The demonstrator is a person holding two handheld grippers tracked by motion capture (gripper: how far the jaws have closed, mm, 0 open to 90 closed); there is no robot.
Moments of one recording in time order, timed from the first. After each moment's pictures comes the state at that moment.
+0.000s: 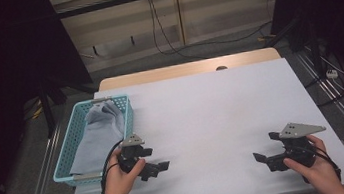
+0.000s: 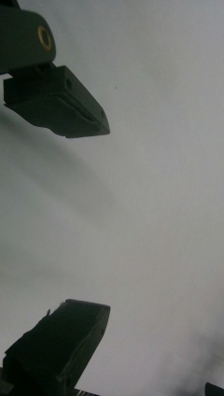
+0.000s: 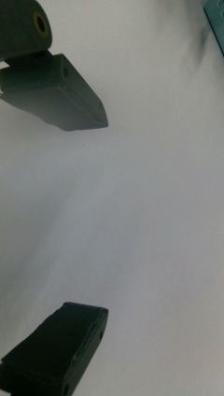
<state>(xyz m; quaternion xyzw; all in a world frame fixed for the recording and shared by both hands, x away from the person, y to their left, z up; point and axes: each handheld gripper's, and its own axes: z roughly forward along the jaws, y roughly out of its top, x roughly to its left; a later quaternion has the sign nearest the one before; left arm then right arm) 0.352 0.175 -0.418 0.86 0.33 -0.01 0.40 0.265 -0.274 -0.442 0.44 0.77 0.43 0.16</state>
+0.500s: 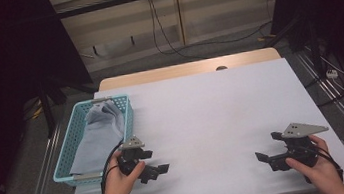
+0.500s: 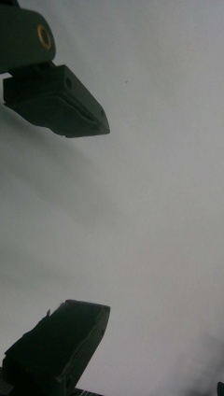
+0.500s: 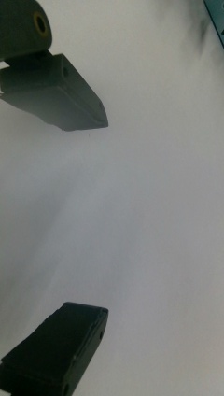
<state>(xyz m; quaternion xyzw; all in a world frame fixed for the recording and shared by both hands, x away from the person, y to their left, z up) 0.350 0.175 -0.424 0.86 0.32 -0.01 0.39 0.264 -0.280 -0.444 0.45 0.77 0.43 0.17</state>
